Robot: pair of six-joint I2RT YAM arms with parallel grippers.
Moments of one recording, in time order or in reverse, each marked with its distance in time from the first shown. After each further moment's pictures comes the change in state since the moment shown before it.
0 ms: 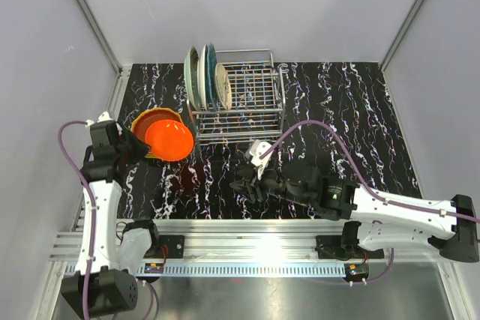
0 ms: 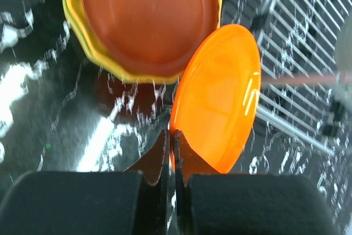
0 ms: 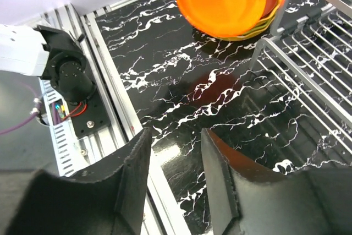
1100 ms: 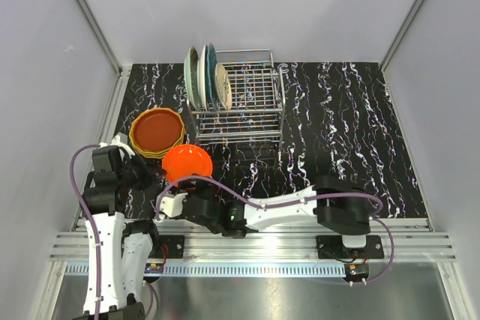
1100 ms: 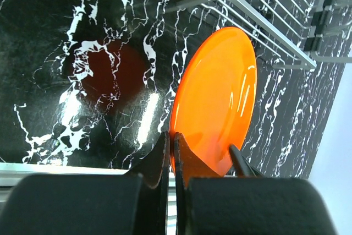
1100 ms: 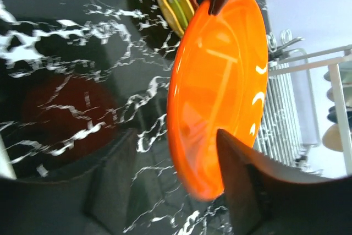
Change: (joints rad) left arm -0.010 -0.285 -0.106 -0.270 0.238 0.001; right arm 0.250 0.871 0.389 0.214 0.542 -0.698
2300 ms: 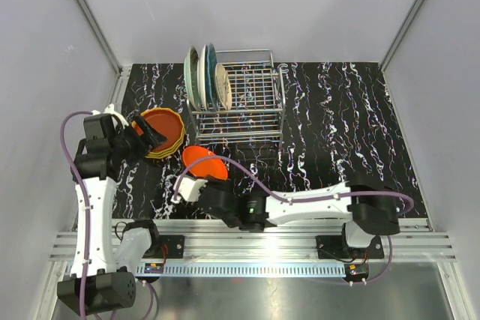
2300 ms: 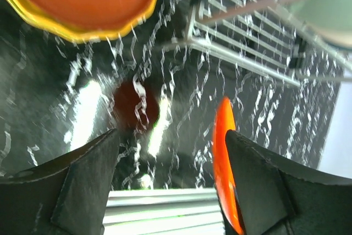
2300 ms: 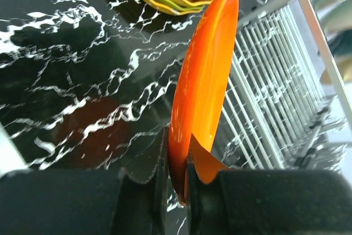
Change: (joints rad) left arm -0.003 0.271 0.232 0.069 -0.018 0.077; right arm -0.028 -0.154 -0.058 -0.117 0.066 0.203
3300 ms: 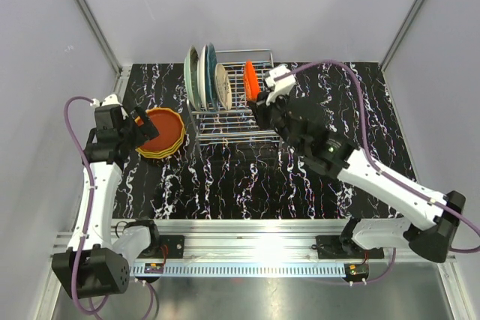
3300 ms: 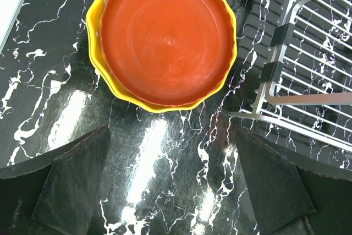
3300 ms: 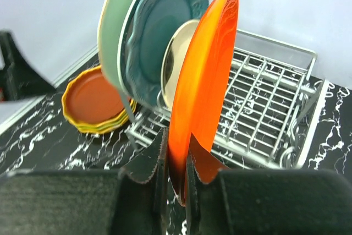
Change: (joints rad) left arm -0.058 0.144 -0.021 0.232 -0.360 0.110; right arm -0.525 -0.505 0.068 -0.154 -0.374 0.455
